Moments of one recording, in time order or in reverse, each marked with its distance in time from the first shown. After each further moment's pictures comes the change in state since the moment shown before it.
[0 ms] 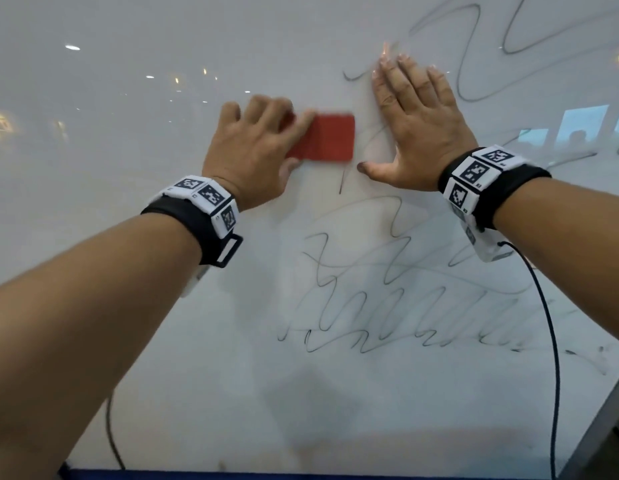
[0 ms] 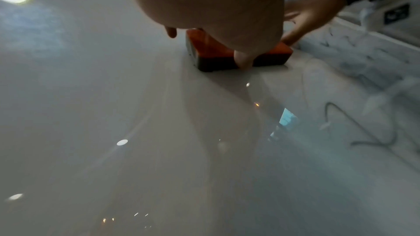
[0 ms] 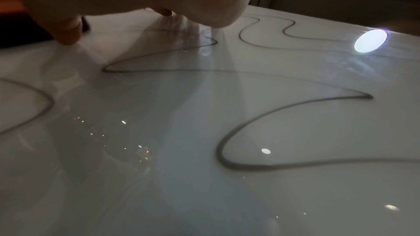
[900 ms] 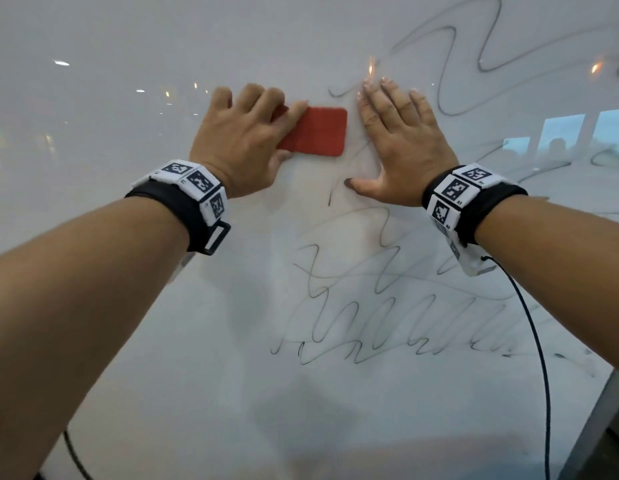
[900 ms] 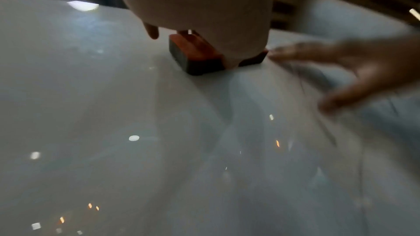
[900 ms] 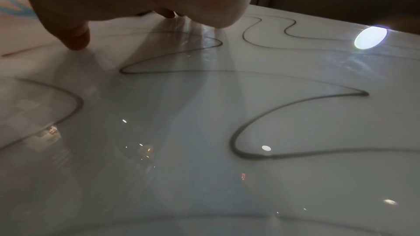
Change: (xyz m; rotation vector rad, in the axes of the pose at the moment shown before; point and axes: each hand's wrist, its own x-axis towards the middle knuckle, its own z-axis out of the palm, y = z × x) left_hand 0.029 -0.015 -0.009 0.051 0.042 0.087; right_hand -0.004 -0.006 -0.002 0.014 -0.022 0.025
